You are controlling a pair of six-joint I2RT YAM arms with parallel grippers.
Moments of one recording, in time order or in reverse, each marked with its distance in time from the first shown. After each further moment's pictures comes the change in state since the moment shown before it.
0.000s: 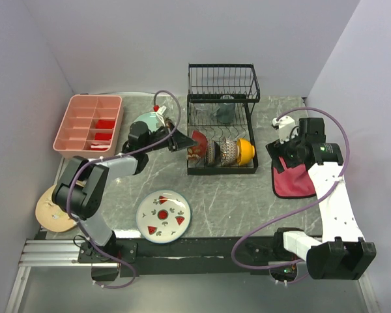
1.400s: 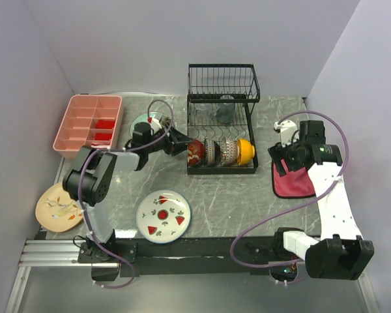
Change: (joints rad) left arm 0.052 0.190 0.029 -0.056 -0.175 -0.251; right arm -0.033 0.003 -0.044 -0.009 0.040 -0.003
